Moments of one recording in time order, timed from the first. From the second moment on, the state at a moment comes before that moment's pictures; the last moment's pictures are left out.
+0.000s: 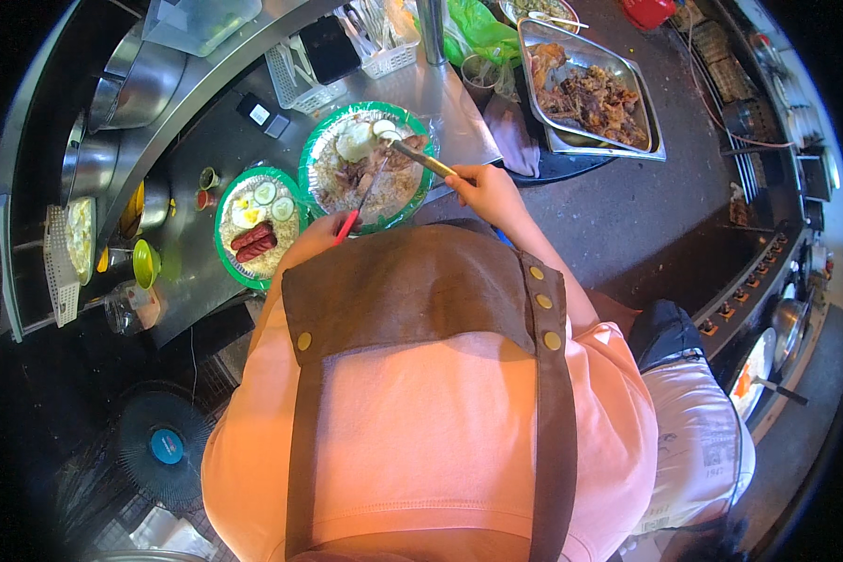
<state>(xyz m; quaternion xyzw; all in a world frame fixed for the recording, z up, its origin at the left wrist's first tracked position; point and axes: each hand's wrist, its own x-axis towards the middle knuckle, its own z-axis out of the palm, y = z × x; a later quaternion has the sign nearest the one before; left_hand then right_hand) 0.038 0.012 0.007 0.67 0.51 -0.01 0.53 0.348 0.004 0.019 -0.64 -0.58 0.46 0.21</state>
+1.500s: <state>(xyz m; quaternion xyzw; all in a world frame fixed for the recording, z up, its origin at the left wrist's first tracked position) 0.015 0.029 0.044 0.74 0.52 -0.14 0.41 0.364 0.009 -0.007 -0.67 -0.57 0.45 0.16</state>
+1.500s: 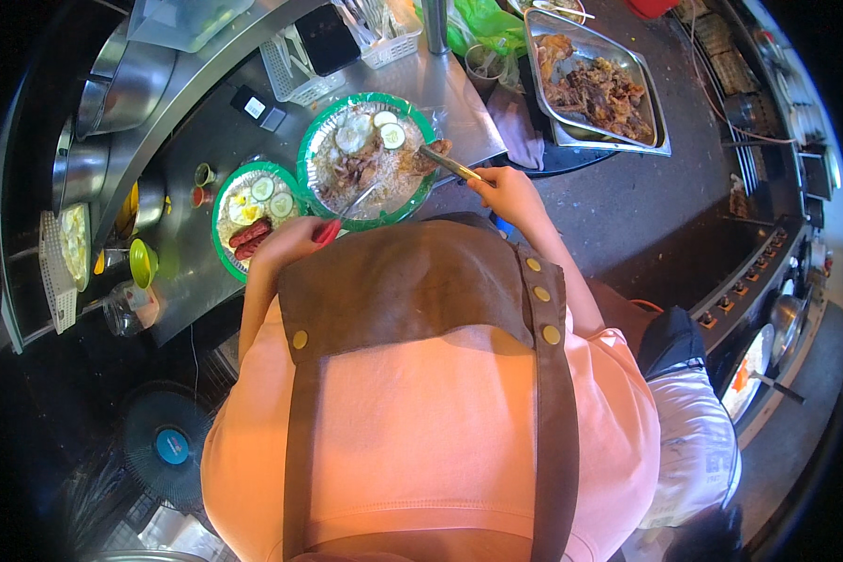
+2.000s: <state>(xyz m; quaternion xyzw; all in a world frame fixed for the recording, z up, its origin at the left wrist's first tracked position) 0.048 0.065 0.053 0.77 0.60 -0.17 0.12 0.358 -0.005 -0.011 -0.66 -0.56 0.47 0.19</state>
